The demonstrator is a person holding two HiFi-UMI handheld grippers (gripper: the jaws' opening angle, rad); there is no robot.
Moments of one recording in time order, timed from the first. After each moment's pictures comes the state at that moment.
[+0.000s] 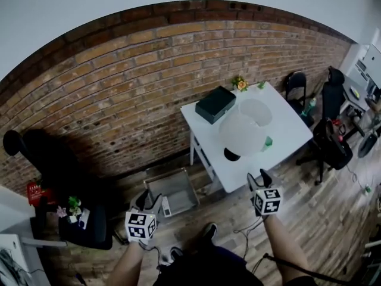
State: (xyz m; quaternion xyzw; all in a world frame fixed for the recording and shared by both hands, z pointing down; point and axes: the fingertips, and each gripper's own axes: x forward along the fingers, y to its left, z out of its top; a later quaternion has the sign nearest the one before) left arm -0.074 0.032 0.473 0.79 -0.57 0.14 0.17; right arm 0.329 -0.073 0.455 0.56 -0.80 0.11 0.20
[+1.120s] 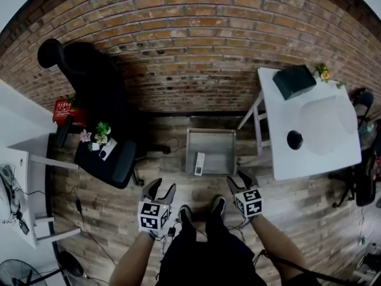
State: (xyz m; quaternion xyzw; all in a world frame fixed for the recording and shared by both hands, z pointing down) left arm -0.184 0.185 0.585 0.66 -0.67 0.16 0.30; right arm 0.031 0.040 0.632 0.25 -0.90 0.16 0.33
